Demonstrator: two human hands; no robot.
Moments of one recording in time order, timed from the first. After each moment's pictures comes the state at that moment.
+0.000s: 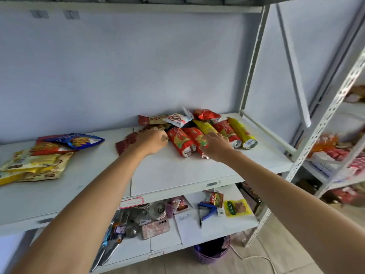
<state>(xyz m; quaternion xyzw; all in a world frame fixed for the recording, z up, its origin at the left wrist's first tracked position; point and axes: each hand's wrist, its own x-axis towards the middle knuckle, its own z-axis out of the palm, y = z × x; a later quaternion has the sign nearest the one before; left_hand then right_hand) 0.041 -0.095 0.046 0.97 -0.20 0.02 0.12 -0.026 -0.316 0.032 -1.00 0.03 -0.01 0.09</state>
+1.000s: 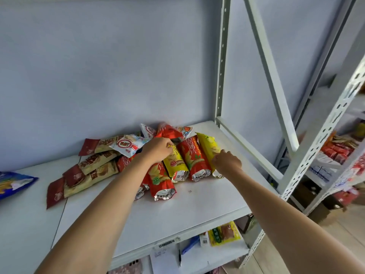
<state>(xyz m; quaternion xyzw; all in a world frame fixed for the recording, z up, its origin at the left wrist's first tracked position) 0.194 -0.339 0.009 0.97 -0.22 -0.03 0.13 0.116 -0.555 -0.058 -0.94 0.28 0.02 0.17</state>
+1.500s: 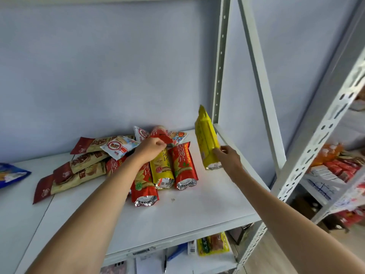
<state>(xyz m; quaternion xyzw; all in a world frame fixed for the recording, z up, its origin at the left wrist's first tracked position) 0.196 -0.375 0.013 0.95 -0.12 -0.06 0.28 0.117 -0.620 -0.033 -0.79 0.23 -0.10 0.56</state>
